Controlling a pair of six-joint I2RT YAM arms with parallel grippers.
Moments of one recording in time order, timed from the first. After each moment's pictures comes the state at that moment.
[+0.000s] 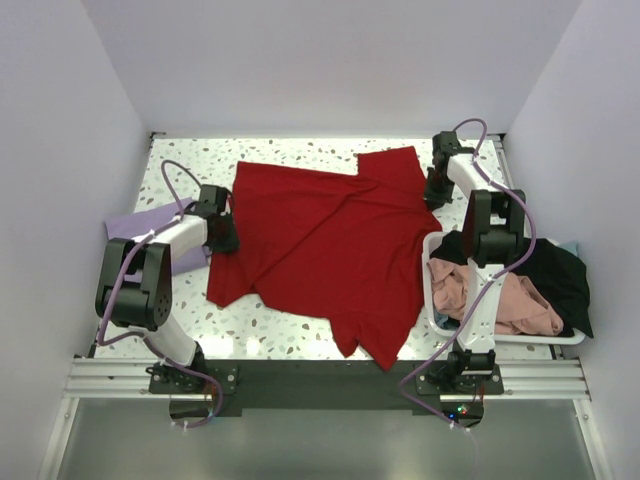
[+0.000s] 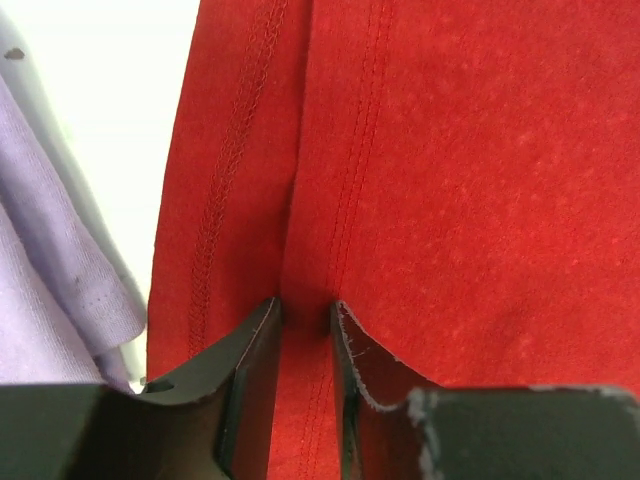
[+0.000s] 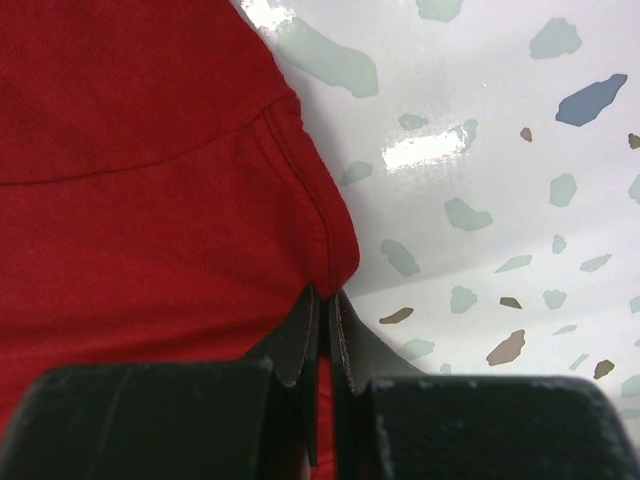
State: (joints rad) left arm -0.12 1.66 0.93 -0.36 -0.06 -0.36; right arm 0.01 2.25 1.82 -0.81 0.13 0.30
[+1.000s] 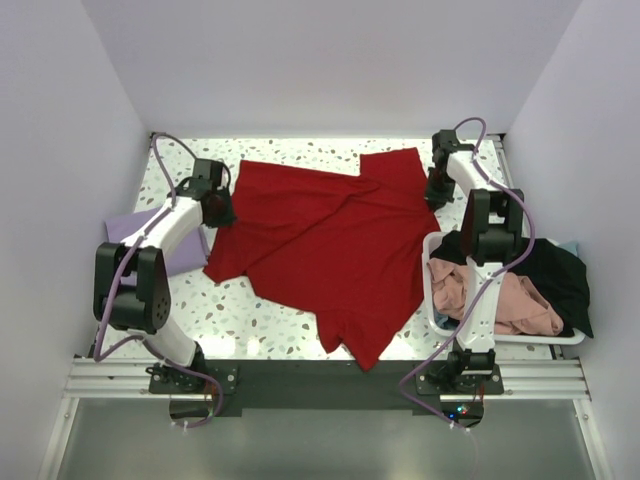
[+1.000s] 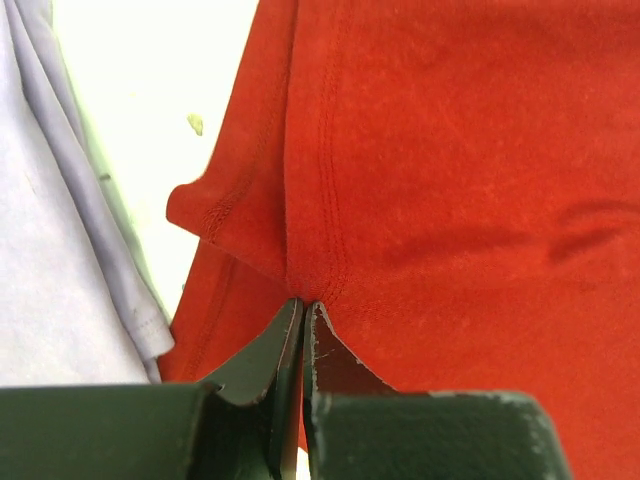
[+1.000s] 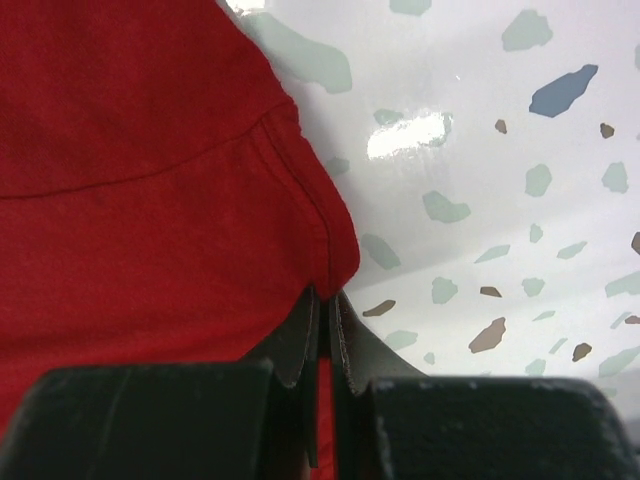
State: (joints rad) left arm -0.12 1.63 1.14 -0.49 -0.07 -0.33; right arm 0.01 2.27 1.87 -0.88 0.17 0.31
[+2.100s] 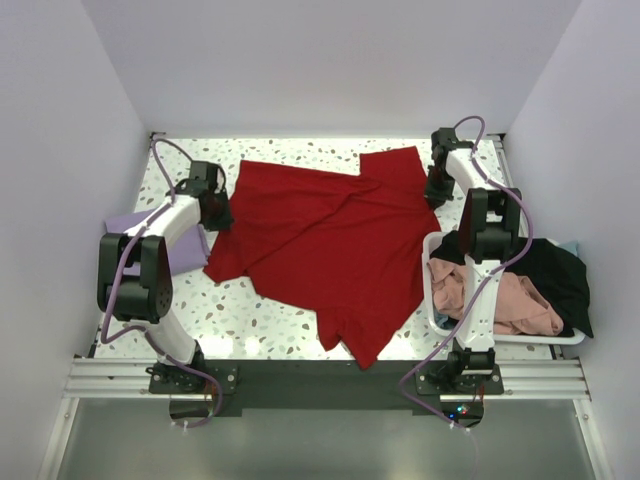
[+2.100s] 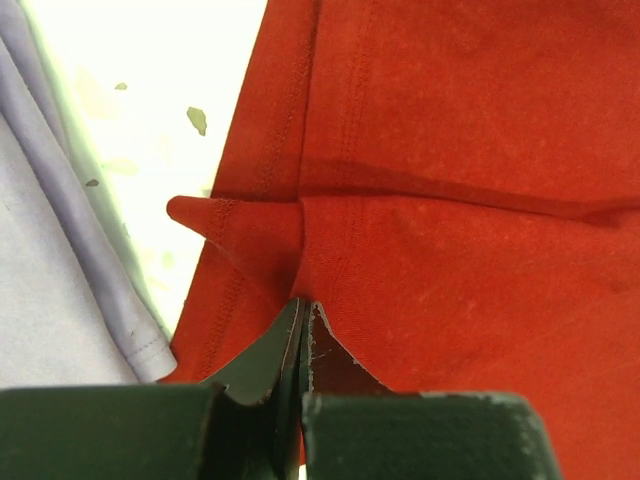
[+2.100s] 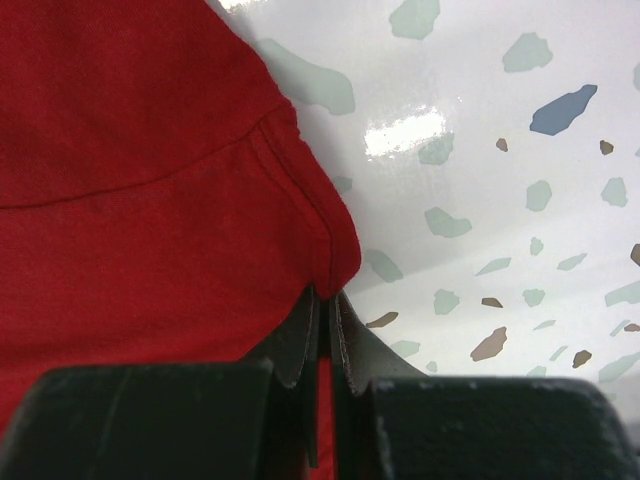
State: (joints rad) left arm -0.07 1.71 1.14 -0.48 0.00 -0.31; right arm 0.01 2.32 1.95 -0.93 0.17 0.31
